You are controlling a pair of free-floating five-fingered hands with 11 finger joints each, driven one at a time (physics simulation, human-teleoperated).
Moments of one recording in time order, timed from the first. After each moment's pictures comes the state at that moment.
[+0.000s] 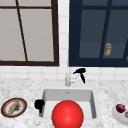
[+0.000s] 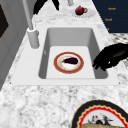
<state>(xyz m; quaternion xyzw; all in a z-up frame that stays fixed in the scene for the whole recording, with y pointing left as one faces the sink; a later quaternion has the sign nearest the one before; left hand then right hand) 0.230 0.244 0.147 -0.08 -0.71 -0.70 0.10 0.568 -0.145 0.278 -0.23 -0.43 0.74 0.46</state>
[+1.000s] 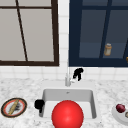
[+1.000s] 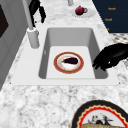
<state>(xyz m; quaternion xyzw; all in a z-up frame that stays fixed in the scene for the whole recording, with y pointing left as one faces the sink) 0.230 0.244 0.147 -0.08 -0.71 -0.70 0.10 0.658 -0.134 0.218 -0.13 -0.37 0.75 0.53</state>
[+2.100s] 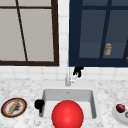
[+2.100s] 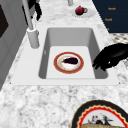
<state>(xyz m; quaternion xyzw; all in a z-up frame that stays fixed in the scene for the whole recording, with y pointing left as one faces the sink) 0.230 0.244 0.147 -0.08 -0.71 -0.70 0.10 0.678 -0.139 0.236 -0.15 -0.41 0.73 0.52</state>
